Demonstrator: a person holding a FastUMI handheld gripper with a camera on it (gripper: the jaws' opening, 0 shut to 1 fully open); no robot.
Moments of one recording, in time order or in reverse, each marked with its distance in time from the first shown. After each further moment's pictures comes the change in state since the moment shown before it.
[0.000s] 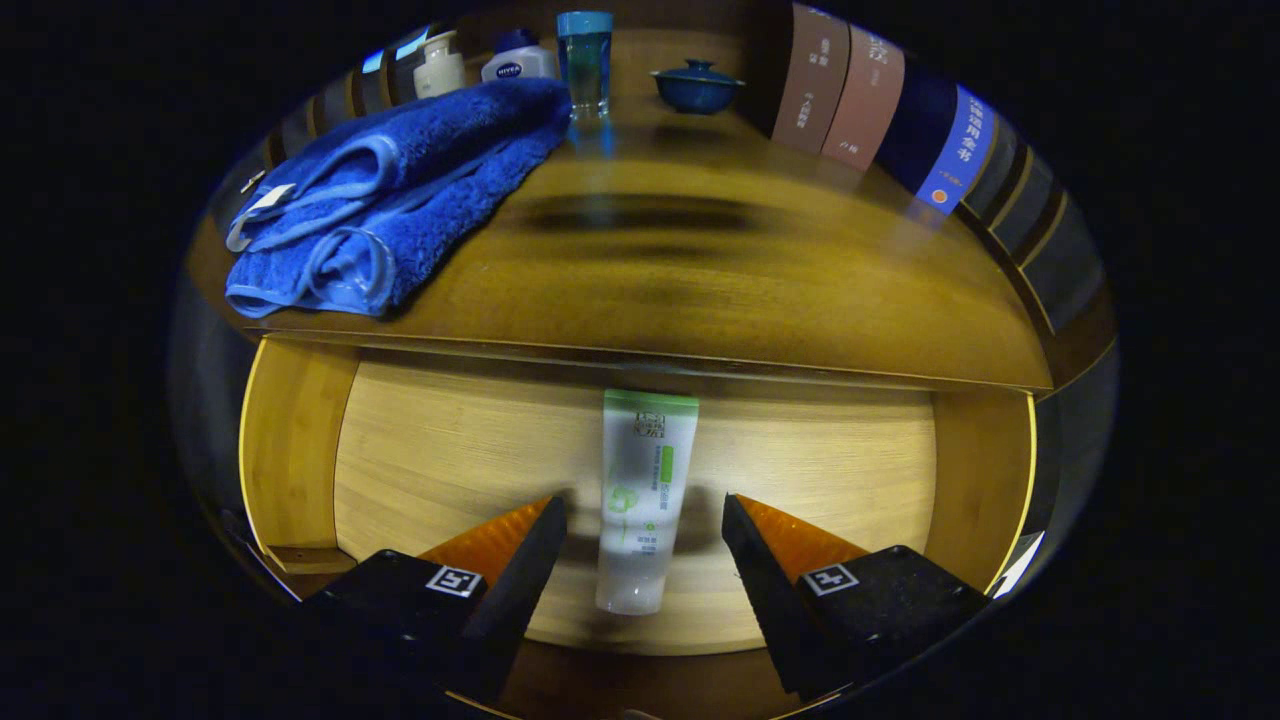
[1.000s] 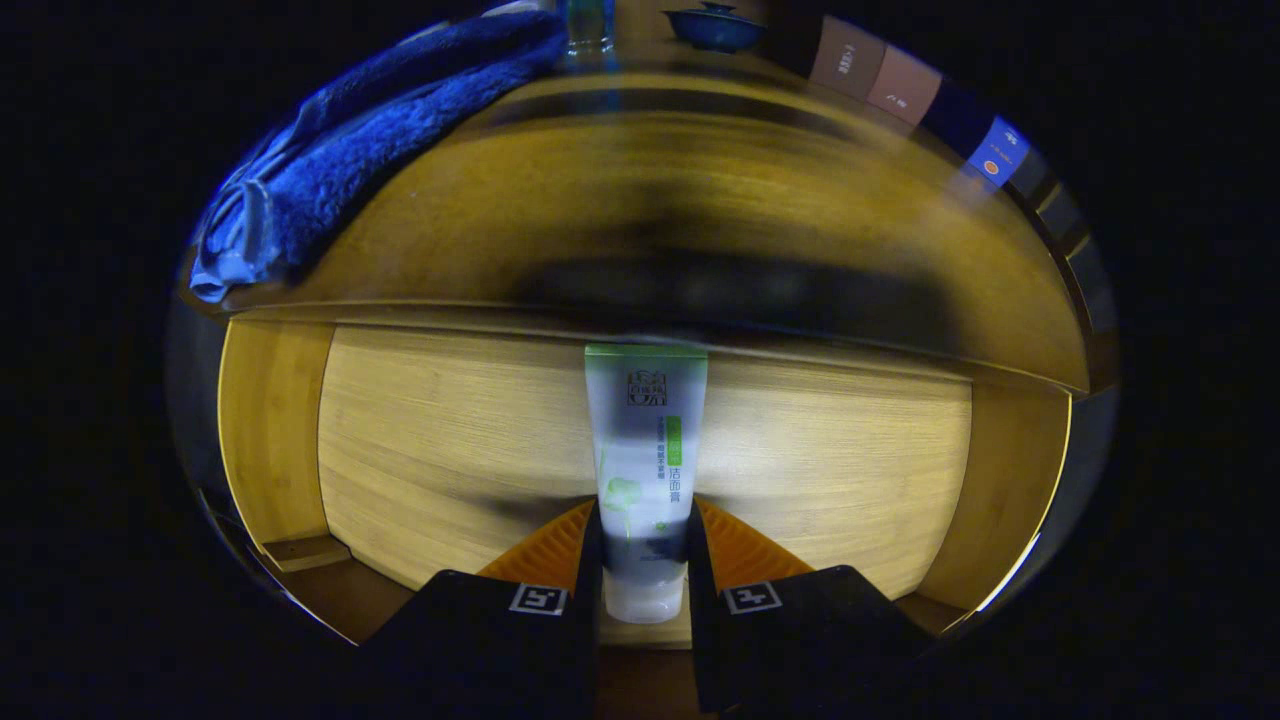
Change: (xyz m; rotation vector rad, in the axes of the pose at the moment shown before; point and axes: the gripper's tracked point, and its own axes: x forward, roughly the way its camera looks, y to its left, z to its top) arm 0.010 0.002 -0.013 -0.001 0.107 0.037
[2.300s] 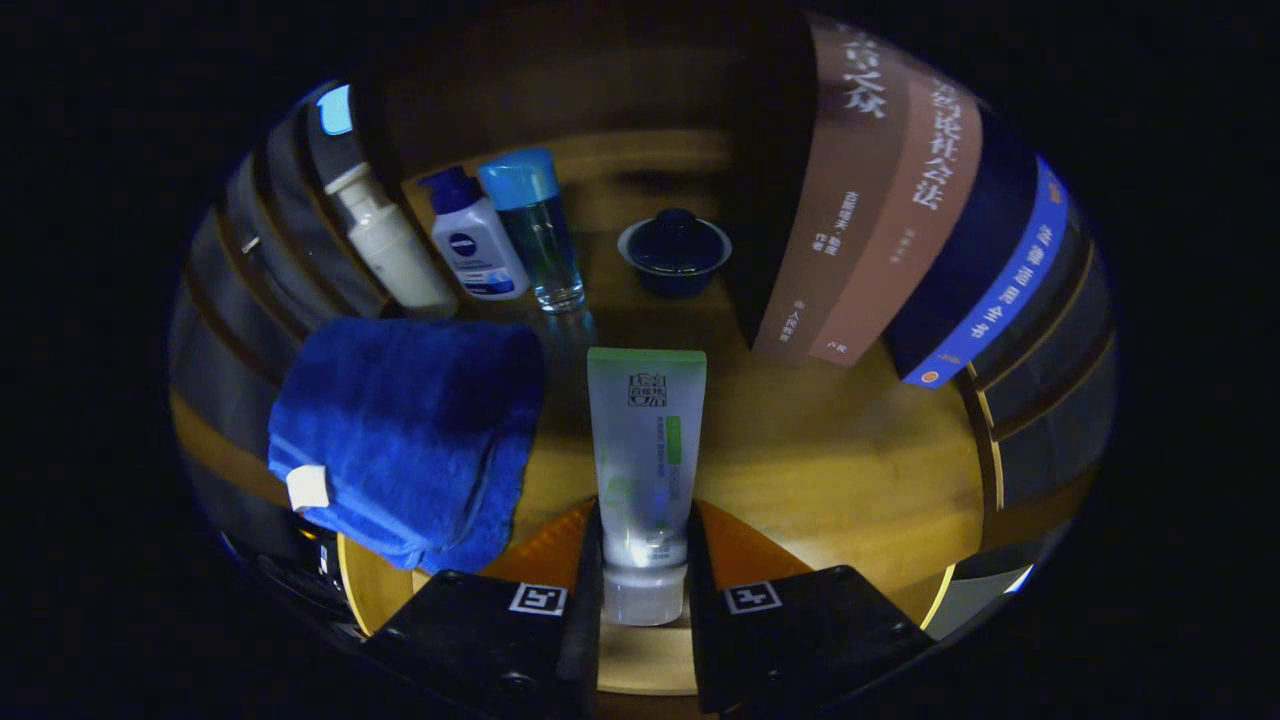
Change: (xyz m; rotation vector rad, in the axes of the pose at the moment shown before) arm -0.074 -0.020 0.187 0.055 -0.284 0.016
